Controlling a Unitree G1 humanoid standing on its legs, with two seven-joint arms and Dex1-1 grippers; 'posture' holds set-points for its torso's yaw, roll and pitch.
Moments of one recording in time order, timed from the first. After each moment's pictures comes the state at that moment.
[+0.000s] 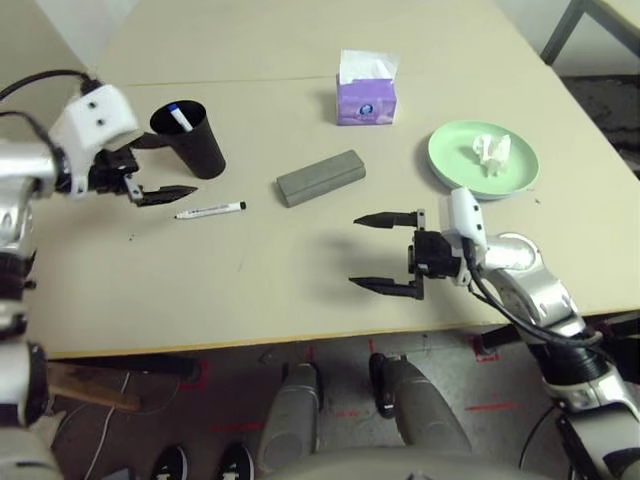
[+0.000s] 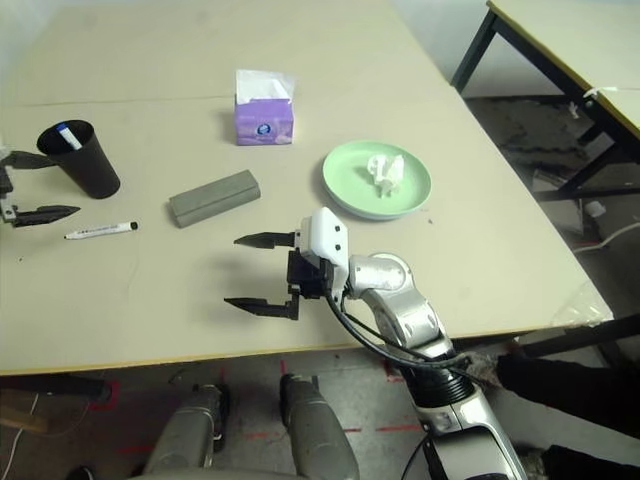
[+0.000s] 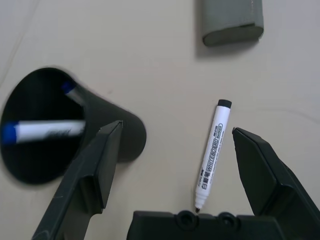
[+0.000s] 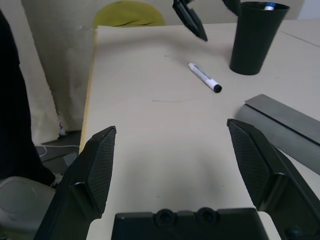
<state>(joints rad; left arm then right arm) -0.84 1.05 -0.10 0.66 -0.01 -0.09 -1.30 -0.37 -0.44 0.23 -0.15 0.37 0.09 1.09</state>
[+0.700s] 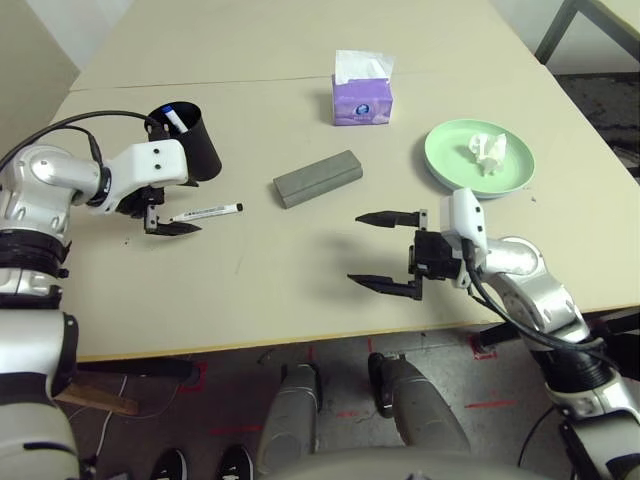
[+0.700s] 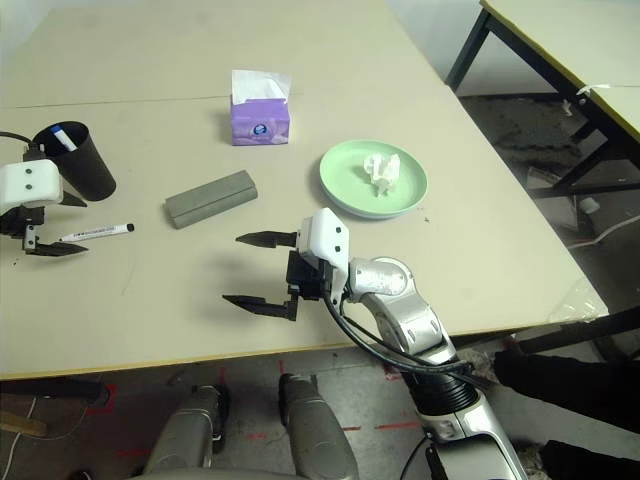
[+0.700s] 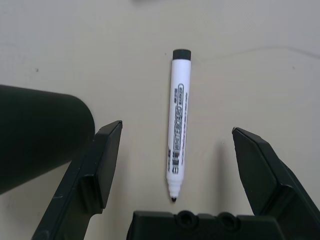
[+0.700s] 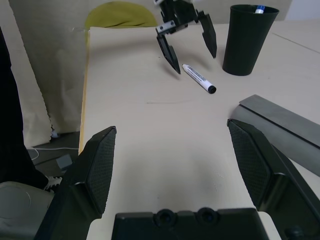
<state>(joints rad) -0.87 0.98 -0.19 0.88 0.16 -0.33 -1.31 -0.35 -0.45 0.23 -0.21 0.38 0.12 1.05</state>
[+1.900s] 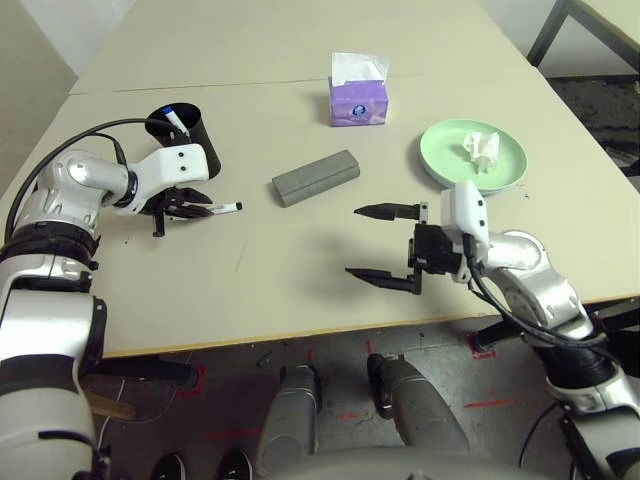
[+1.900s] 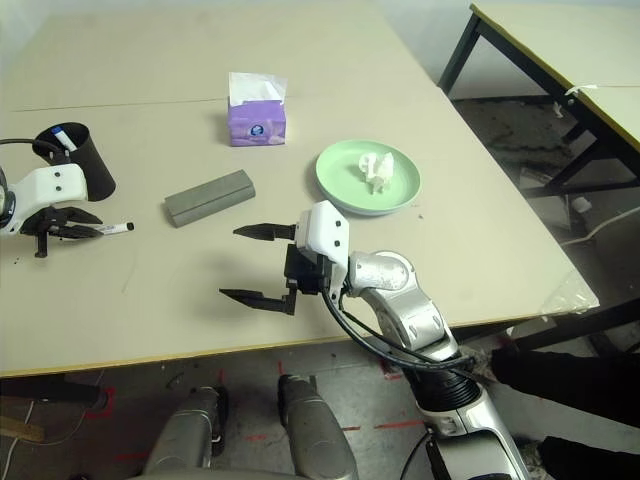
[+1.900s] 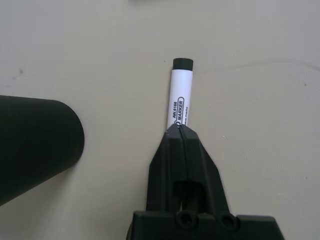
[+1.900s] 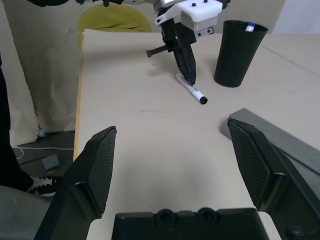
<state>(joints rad) -0.95 0.92 -0.22 1.00 0.23 -0.31 -1.29 -0.40 -0.45 0.22 -0.23 0.38 0.14 1.02</state>
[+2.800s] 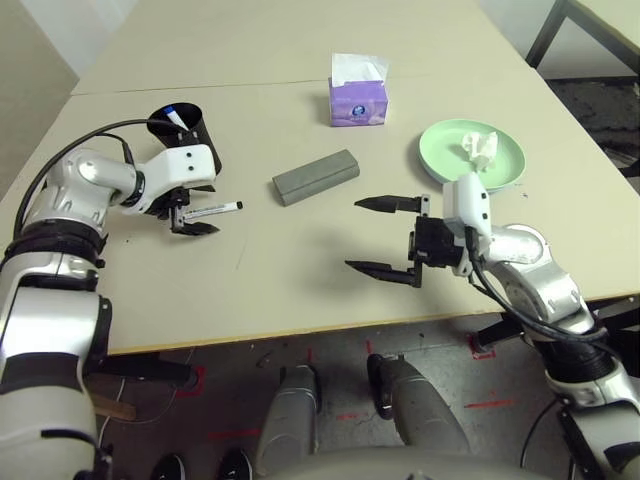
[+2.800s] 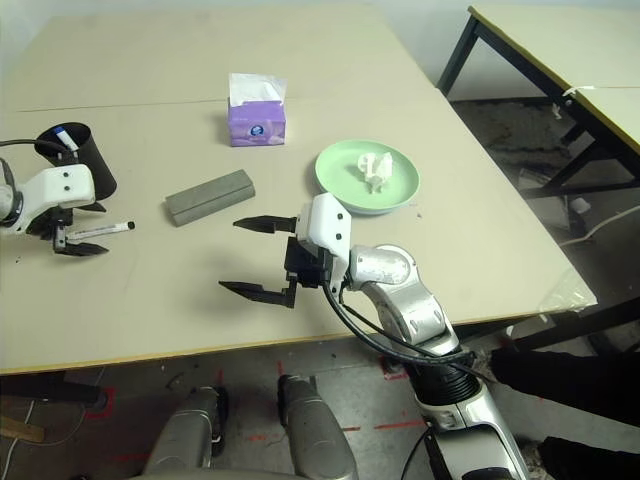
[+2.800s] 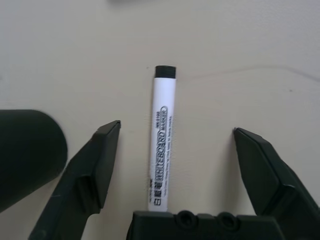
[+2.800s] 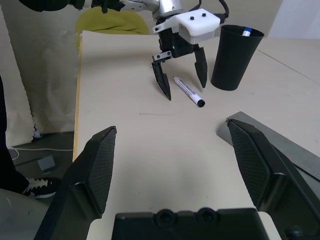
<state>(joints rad) -0.96 0.89 -0.26 1.00 0.27 -0.27 -1.29 -0.40 -0.45 0.22 -0.23 0.37 0.14 1.02</state>
